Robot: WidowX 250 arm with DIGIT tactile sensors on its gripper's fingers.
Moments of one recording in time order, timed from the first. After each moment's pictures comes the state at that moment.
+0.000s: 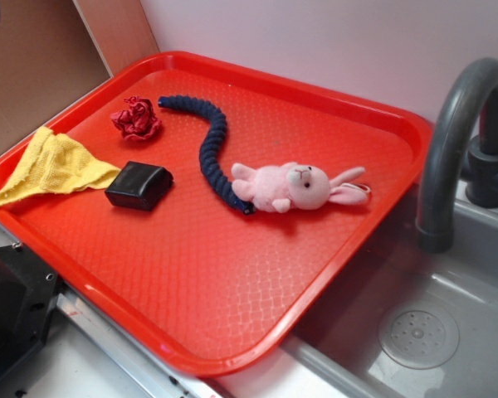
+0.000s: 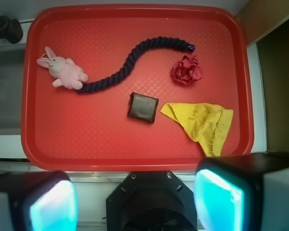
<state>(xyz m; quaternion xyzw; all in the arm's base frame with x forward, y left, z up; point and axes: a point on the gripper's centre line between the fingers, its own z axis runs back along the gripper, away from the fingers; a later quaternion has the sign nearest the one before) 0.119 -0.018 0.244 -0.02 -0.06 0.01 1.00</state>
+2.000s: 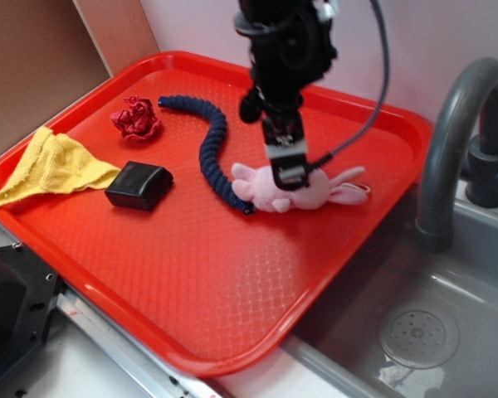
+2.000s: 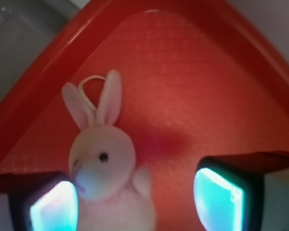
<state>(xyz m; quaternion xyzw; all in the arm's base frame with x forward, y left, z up) 0.277 -0.134 0.078 -0.01 -0.03 -0.36 0.93</state>
